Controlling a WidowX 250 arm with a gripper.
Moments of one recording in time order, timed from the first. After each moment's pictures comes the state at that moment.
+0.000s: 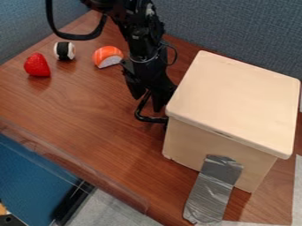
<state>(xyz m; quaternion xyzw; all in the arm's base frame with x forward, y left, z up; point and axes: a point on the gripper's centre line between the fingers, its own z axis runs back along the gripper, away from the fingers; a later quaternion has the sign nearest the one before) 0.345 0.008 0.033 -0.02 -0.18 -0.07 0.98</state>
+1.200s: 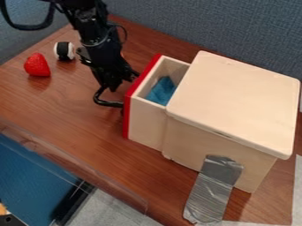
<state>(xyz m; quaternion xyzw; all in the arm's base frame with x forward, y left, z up) 0.325 0.090 0.035 -0.02 -0.17 0.00 0.99</state>
